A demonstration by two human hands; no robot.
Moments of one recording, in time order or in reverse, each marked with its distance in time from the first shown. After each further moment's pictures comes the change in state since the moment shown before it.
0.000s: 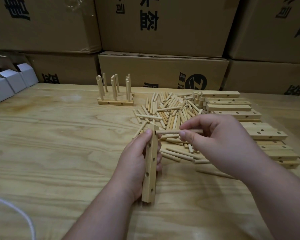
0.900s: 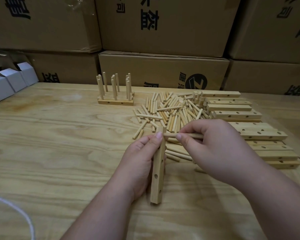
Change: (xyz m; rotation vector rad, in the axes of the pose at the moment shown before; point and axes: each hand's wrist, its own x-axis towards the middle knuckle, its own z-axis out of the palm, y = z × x) left_hand -0.003 -0.002 -0.002 0.146 -0.057 0.008; right_hand -0.003 0.000 0.010 -0.235 -0.005 -0.034
